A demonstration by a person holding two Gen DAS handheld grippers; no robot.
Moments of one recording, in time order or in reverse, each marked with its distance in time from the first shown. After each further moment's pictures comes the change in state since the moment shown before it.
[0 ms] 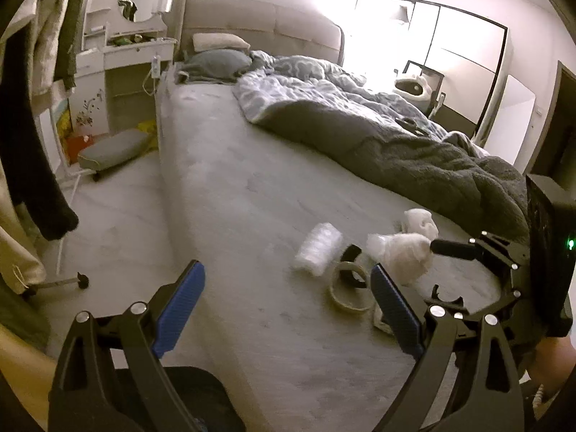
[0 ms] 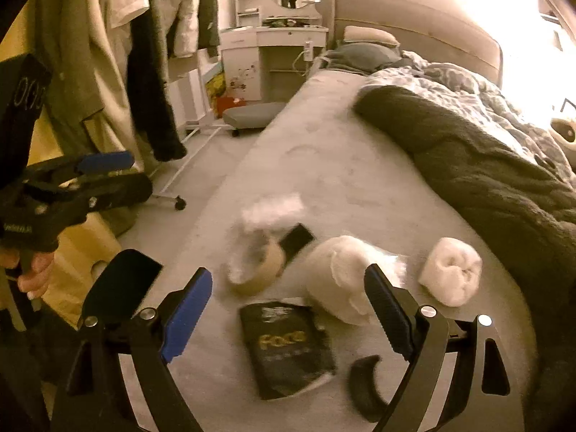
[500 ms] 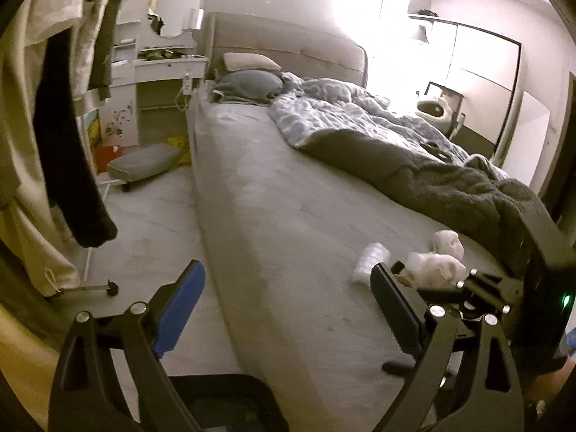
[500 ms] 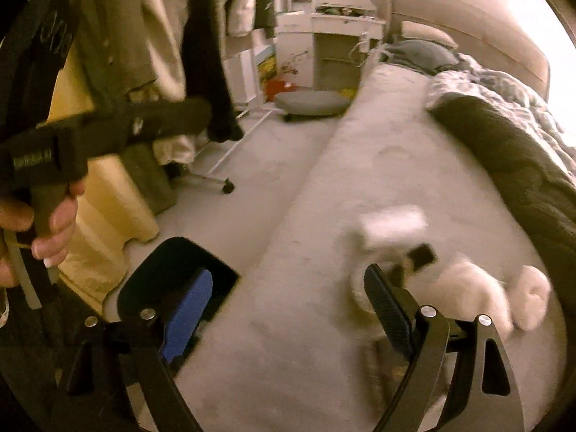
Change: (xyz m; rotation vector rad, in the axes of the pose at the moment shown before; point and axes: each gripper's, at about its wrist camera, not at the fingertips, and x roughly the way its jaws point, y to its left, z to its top) left arm -0.041 0.050 0.005 -0.021 -0.084 0.082; right arm 0.022 0.078 0.019 -0.092 0.053 0.148
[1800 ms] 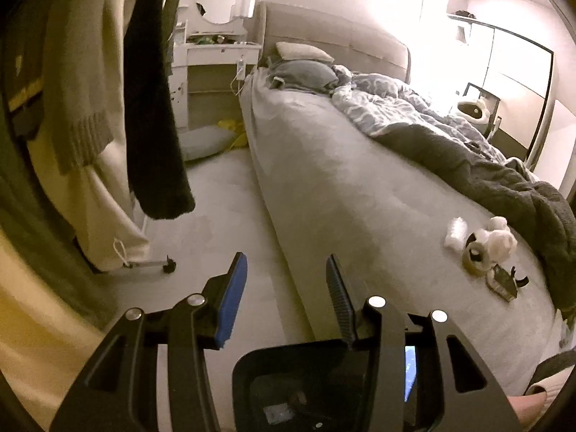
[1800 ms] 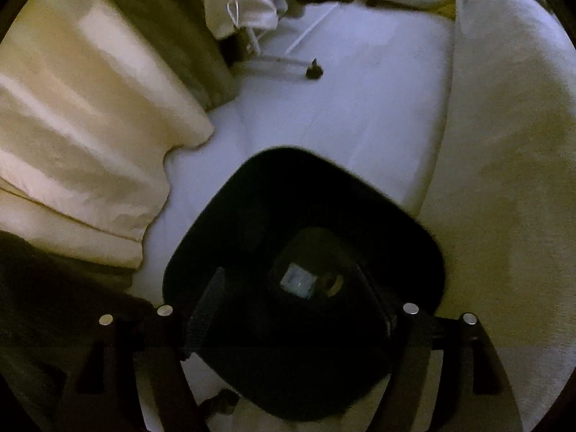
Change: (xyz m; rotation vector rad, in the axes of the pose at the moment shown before) left arm -0.057 0.128 -0.031 -0.064 0.029 0.138; right arm 0.192 0.170 -0.013 -0.049 0.467 0.226
